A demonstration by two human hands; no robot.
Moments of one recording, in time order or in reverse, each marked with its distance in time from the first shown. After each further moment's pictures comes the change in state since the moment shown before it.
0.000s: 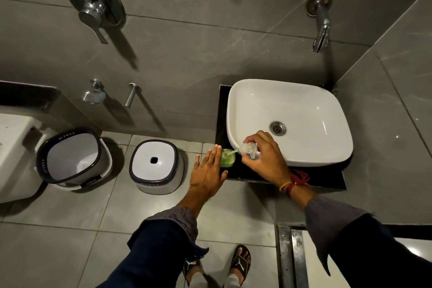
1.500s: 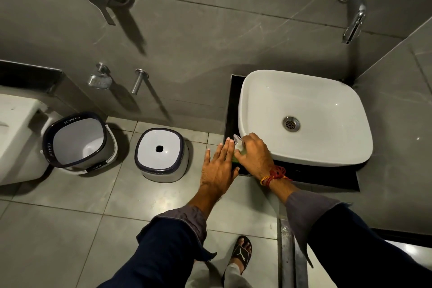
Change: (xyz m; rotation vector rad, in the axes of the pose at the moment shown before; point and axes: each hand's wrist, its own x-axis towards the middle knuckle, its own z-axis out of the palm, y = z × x) left_hand 0.004 0.001 0.010 0.046 0.011 0.003; right_hand 0.026 -0.002 0.083 -0.267 -0.157 0.204
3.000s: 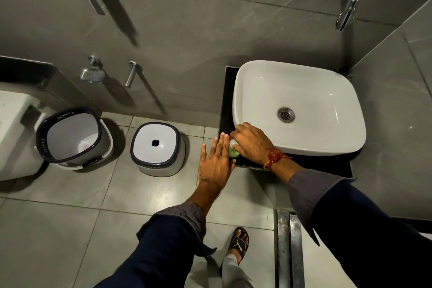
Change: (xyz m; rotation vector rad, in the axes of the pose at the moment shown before) left_hand -0.007 0.014 0.014 0.034 0.042 -0.071; right_hand 0.006 0.010 -0.029 -0.435 -0.178 -0.474
